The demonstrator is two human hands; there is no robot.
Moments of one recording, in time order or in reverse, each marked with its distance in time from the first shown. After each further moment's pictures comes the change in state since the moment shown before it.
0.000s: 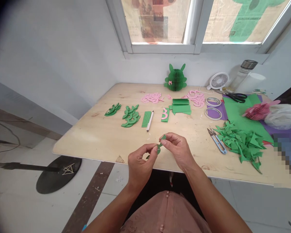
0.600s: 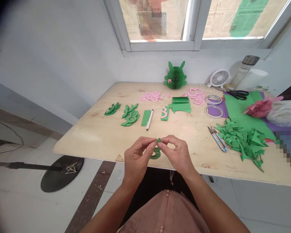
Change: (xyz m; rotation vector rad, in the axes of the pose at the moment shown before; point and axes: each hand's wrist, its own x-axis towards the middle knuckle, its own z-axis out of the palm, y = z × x) left_hand 0.006 0.004 -0.006 -0.253 -0.086 -0.127; right_hand -0.014 -0.008 0.005 -0.349 0.020 -0.130
